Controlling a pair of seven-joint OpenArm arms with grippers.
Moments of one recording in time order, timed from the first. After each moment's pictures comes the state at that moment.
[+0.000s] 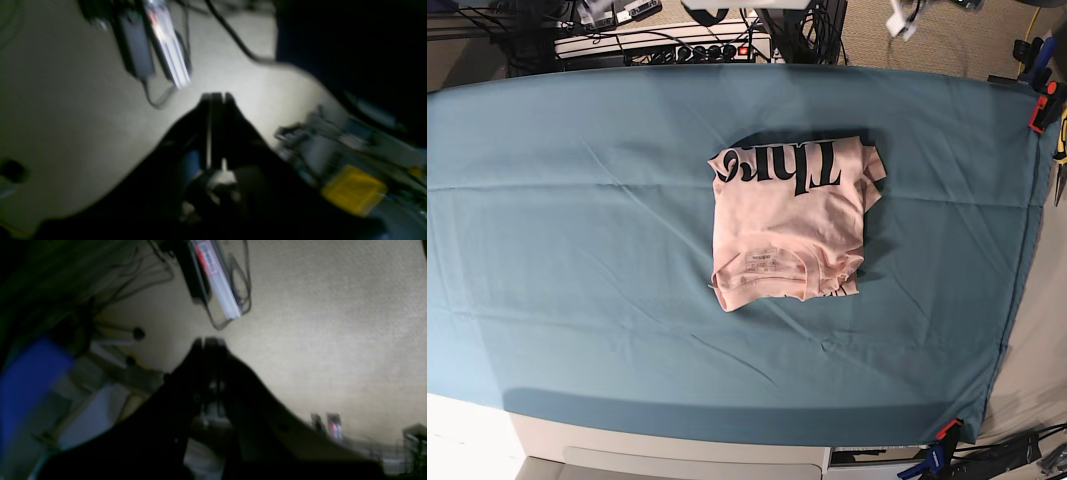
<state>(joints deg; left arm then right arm) 28.3 -16.8 2.6 57.2 -23.9 -39.2 31.6 -20.6 15.7 19.1 34.9 25.4 33.5 -35.7</state>
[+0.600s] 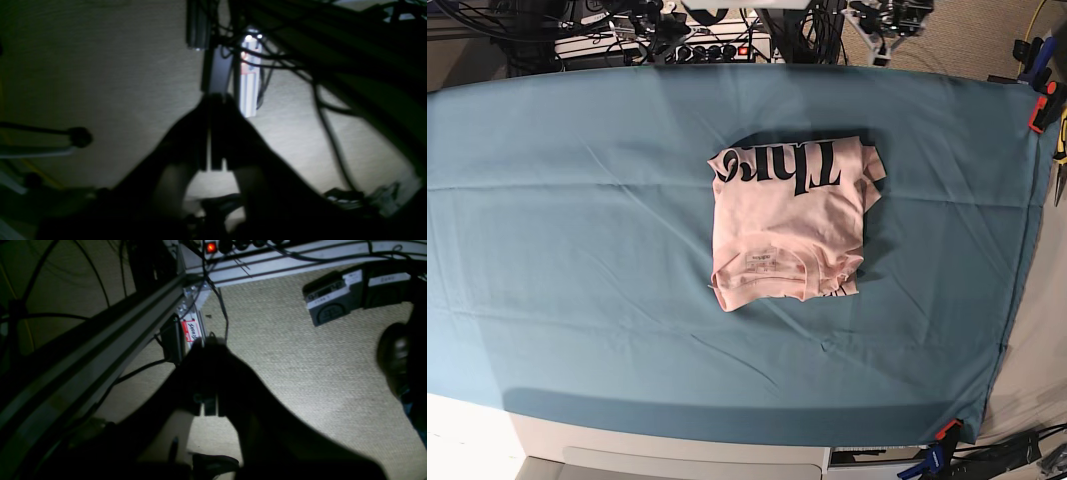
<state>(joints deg) 7.4 -5.2 9.7 20.8 -10.3 -11.2 10.4 -3.4 6.5 9.9 14.1 2.9 15.9 -8.2</state>
